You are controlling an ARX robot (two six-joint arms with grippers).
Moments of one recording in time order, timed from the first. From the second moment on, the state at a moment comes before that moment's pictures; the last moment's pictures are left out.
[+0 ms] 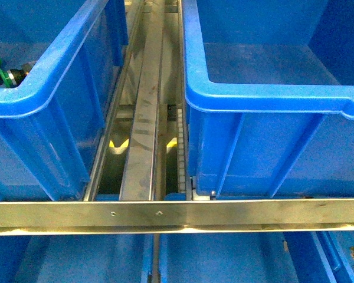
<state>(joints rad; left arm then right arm) 0.11 0.49 0.45 -0.11 0.21 -0.20 0.00 0.00 0.03 0.00 0.00 0.00</state>
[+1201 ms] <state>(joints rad) 0.03 1.71 1.41 -0.30 -0.34 -0.09 0.00 0.00 0.03 0.00 0.00 0.00</state>
